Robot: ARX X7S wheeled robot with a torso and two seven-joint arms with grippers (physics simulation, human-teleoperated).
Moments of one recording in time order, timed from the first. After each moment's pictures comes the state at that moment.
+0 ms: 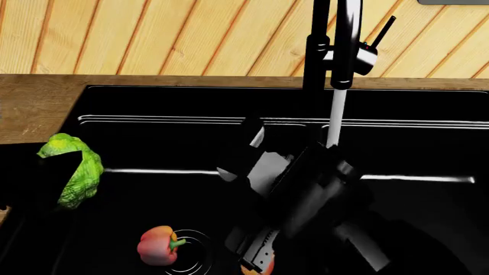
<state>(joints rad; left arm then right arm) -0.99 -0.78 0.24 0.30 -1.84 -1.18 -0.75 1.34 0.13 -1.28 0.93 0.39 0.74 -0.80</state>
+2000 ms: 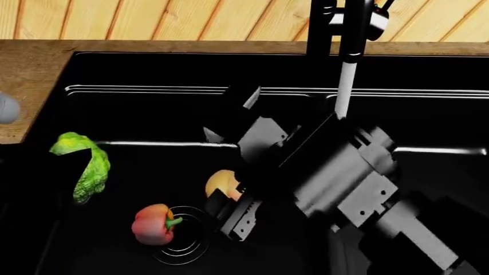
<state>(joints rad) -0.96 -0.75 0.29 0.29 -1.69 -1.12 -0.67 1.43 0.29 -1.22 0.53 0.68 0.90 -0.55</state>
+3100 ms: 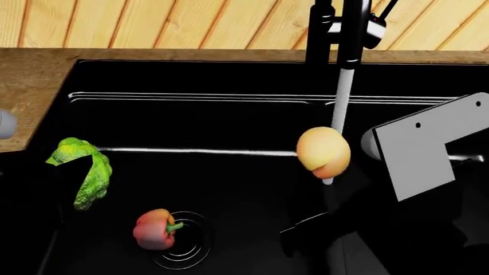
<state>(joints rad) -0.88 -0.76 0.27 0.37 -1.67 -1.06 -0.67 0.80 0.89 -0.33 -0.53 1.34 0.92 0.45</state>
